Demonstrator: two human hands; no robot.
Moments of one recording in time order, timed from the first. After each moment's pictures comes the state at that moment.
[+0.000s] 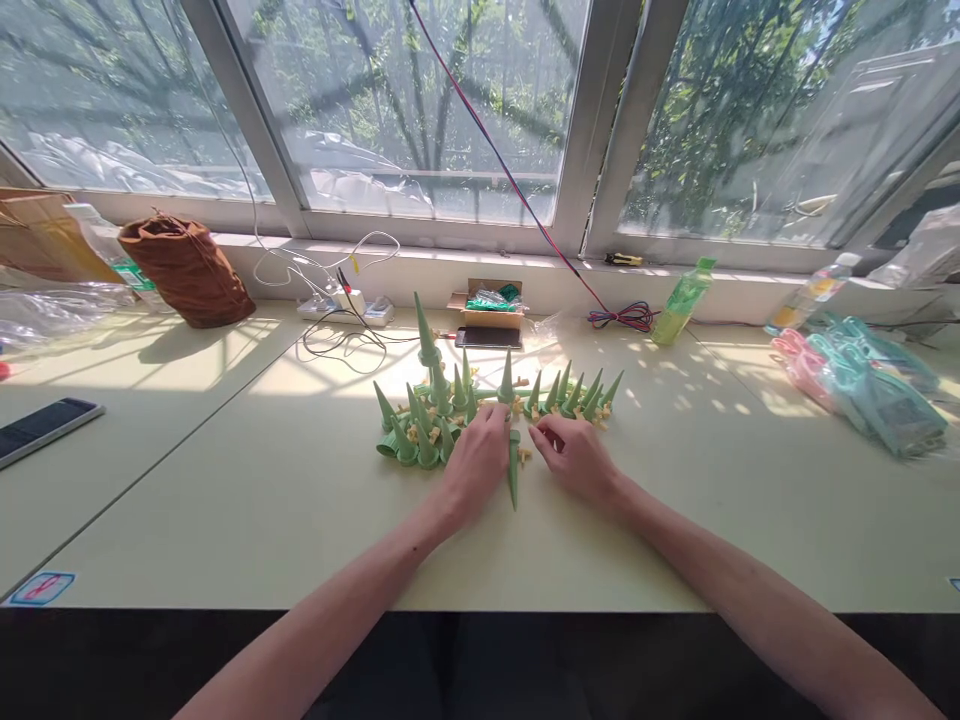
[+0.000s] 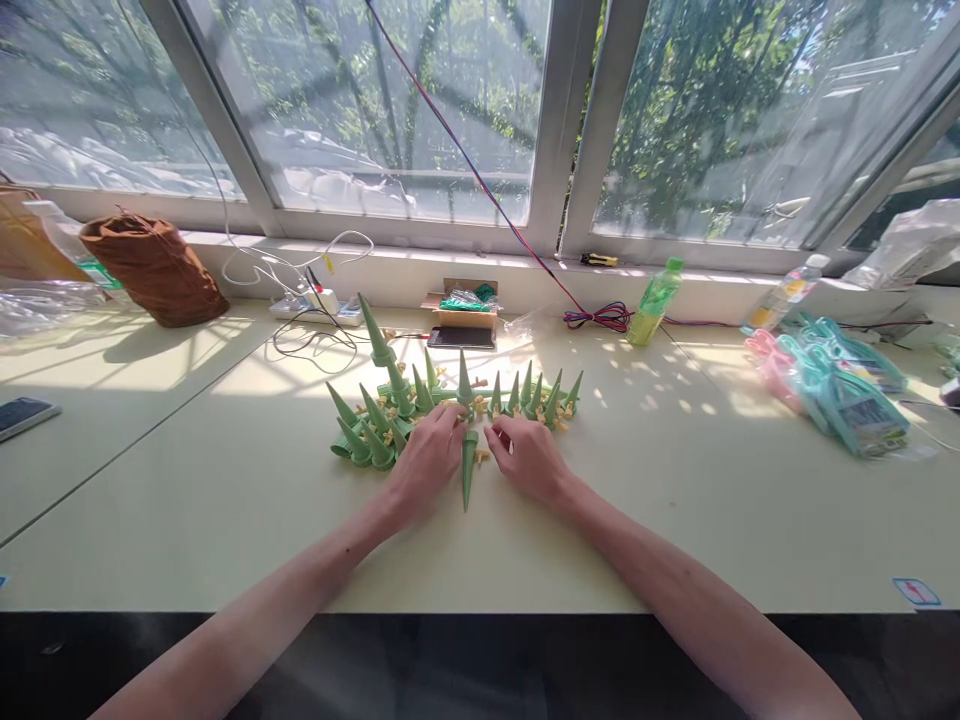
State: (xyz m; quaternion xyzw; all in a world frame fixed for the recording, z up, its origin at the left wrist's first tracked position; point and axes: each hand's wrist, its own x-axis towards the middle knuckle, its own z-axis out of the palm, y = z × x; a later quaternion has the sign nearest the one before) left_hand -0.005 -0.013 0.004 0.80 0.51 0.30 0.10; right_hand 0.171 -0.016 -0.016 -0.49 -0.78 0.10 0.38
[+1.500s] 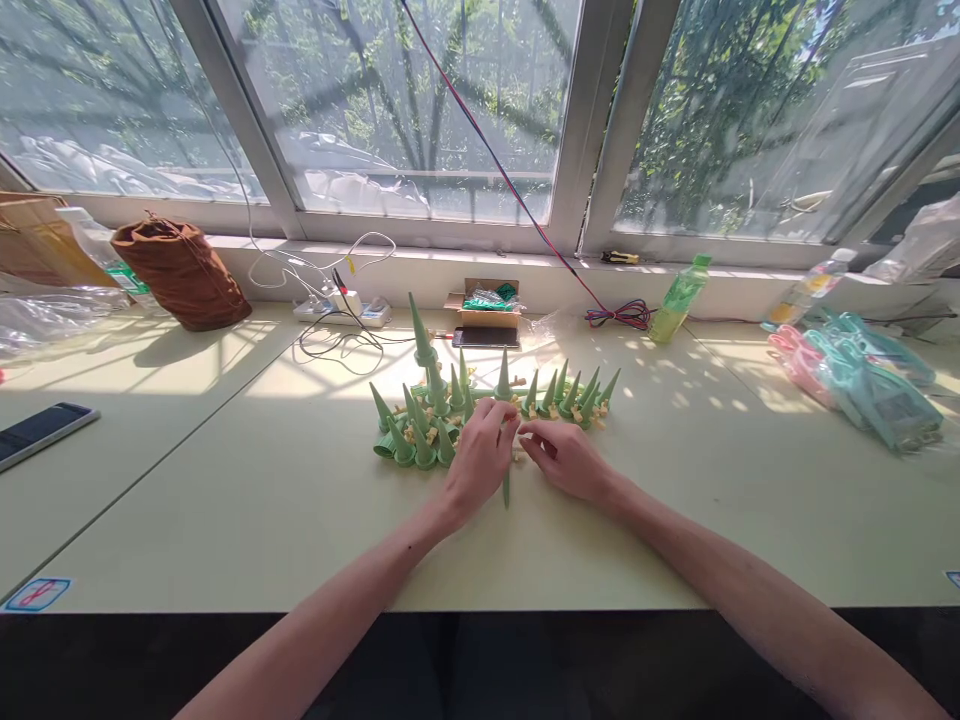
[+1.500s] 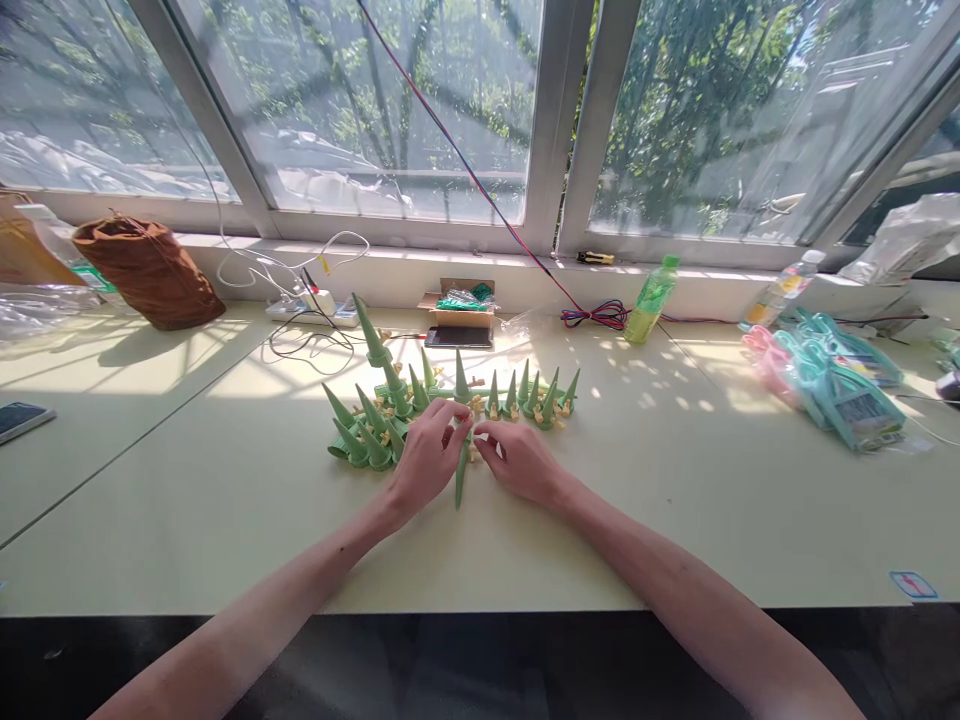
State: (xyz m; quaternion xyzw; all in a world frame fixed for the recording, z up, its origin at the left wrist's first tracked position) left_hand 0.000 -0.014 0.007 0.77 0.45 0.40 0.18; right_hand 0.169 -0.016 -0.020 -0.42 -0.82 0.14 0.37
